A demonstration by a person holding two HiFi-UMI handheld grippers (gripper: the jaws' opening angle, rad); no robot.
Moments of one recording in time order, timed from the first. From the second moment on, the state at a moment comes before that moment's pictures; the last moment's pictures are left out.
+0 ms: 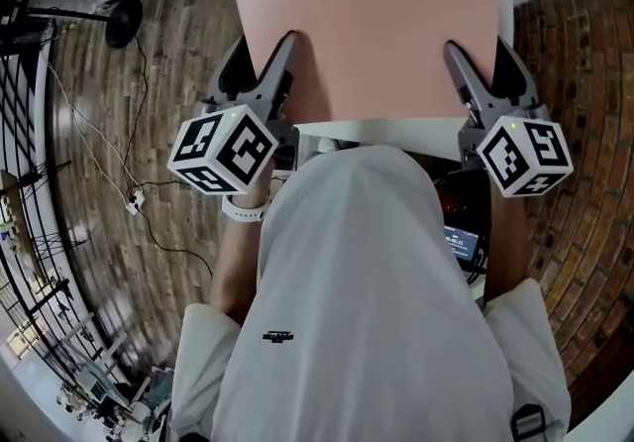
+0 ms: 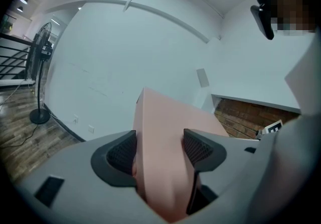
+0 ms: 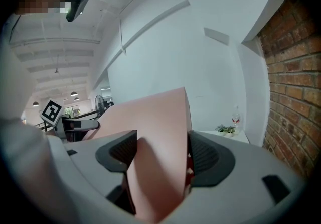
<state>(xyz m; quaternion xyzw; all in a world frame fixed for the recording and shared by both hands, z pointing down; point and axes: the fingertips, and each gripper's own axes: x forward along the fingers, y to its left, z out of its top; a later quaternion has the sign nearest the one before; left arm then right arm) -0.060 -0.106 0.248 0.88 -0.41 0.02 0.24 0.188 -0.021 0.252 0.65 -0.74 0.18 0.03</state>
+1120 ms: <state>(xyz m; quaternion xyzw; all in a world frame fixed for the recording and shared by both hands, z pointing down) -0.070 -0.102 0.256 0.87 -0.42 0.02 0.26 0.180 -0.019 0.255 0.65 -0.74 0.17 0.05</state>
